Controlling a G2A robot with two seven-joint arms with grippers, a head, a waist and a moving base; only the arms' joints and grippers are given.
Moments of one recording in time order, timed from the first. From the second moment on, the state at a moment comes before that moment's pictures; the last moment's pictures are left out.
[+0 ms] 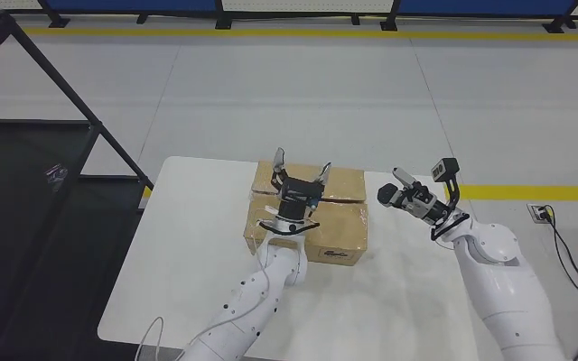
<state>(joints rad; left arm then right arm) 0.69 -1.61 -0.91 -1.03 1.63 0.51 0.43 -0.71 -1.16 1.38 -1.01 0.42 -0.33 0.92</state>
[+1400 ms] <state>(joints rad) 0.95 -1.55 -1.40 -1.52 1.61 0.24 0.47 -0.70 -1.14 1.35 -1.12 0.36 -0.32 0.96</state>
